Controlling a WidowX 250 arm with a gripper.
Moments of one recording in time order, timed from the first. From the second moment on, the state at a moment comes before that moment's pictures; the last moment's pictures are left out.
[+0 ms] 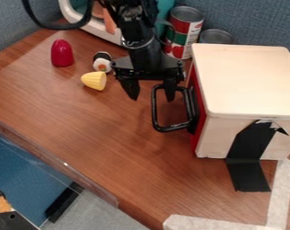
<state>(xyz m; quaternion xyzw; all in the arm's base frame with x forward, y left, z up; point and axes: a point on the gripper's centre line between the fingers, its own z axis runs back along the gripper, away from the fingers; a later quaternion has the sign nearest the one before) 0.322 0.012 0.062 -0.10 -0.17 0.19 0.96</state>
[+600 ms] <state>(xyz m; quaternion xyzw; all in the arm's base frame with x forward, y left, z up) 0.311 -0.004 0.039 -0.09 -0.16 0.20 0.96</state>
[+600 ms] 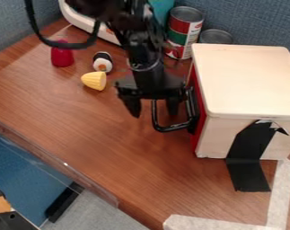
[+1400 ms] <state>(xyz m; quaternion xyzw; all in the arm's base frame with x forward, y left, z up) 0.306 0.004 0.024 -0.08 -0.17 0.24 0.95</state>
